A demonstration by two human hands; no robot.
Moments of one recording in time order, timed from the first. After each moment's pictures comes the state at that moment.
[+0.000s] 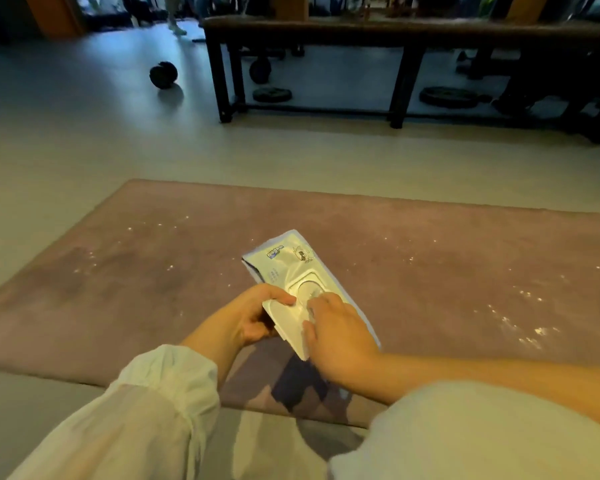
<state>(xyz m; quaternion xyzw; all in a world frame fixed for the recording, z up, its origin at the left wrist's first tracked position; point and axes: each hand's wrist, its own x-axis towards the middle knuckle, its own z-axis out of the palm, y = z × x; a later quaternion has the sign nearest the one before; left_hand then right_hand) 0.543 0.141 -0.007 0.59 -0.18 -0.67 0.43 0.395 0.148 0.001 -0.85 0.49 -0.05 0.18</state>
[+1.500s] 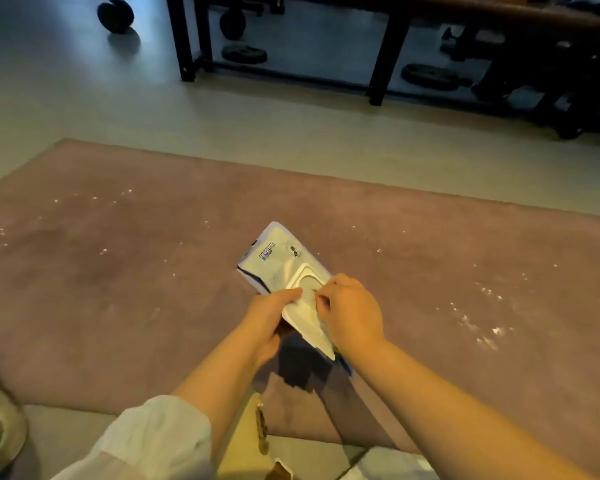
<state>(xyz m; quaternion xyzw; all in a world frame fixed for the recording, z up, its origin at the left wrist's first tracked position) 0.458 0.096 -0.037 0.55 -0.10 -0.62 0.55 0.338 0.053 -0.038 -0.85 0.52 -0.08 0.08</state>
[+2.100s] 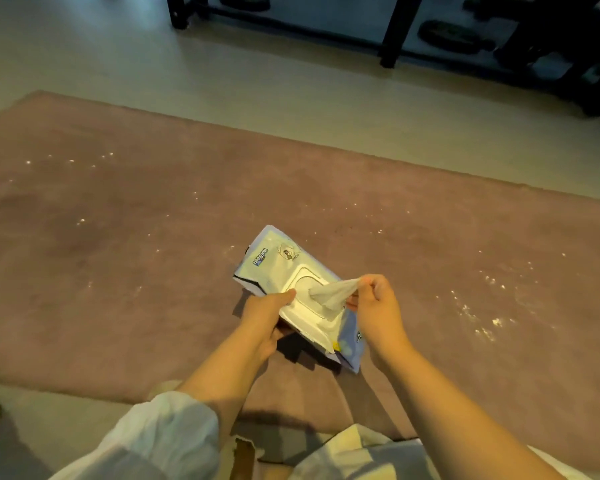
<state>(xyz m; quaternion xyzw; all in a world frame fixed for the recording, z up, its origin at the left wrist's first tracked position) 0.444 0.082 -0.075 0.59 0.00 -0.61 0.54 0.307 0.041 -0.066 -0.52 0.62 -0.35 0.47</state>
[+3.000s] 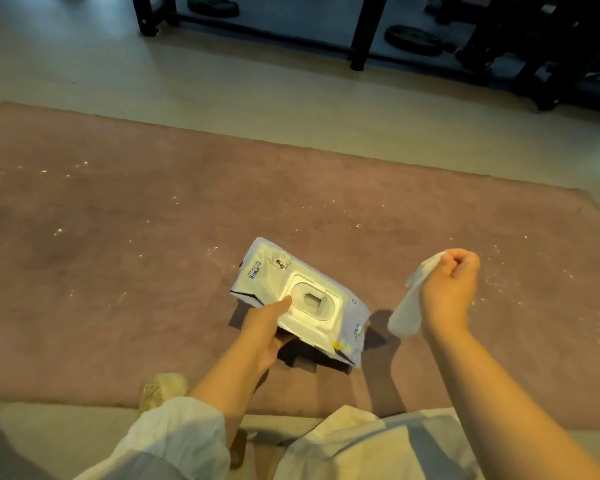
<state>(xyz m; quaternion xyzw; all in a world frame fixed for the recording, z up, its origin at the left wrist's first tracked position) 0.425 0.099 -0.090 0.56 -0.01 -0.65 0.51 0.234 0.028 -0.023 -0.44 0.69 -0.52 0.23</state>
